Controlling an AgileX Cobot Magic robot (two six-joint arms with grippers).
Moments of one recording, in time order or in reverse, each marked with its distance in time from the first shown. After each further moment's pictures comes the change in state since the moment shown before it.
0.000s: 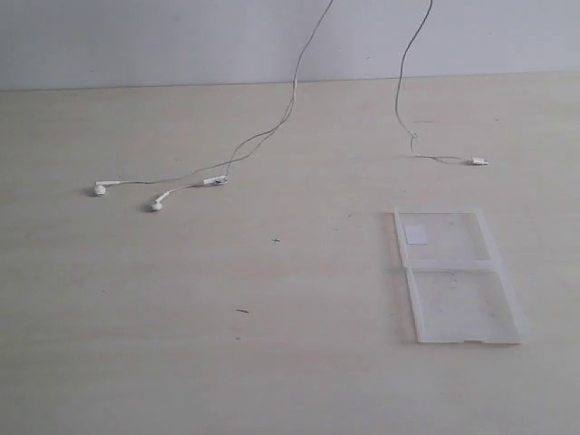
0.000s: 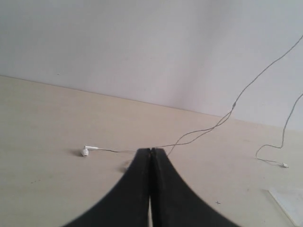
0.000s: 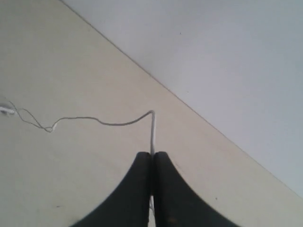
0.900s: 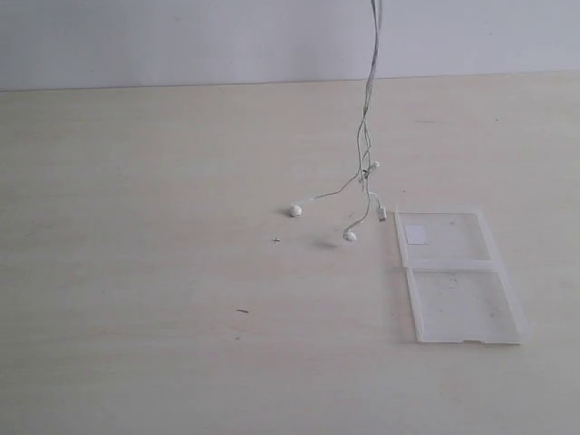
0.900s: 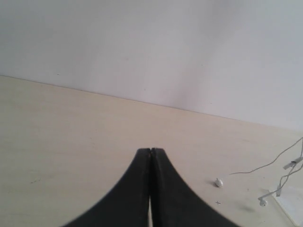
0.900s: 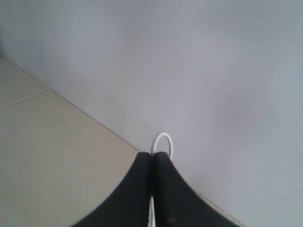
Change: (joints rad) left arm 0.000 0.000 0.000 0.000 0.000 0.000; right arm 0.000 -0.286 -0.008 0.350 -0.157 -0.005
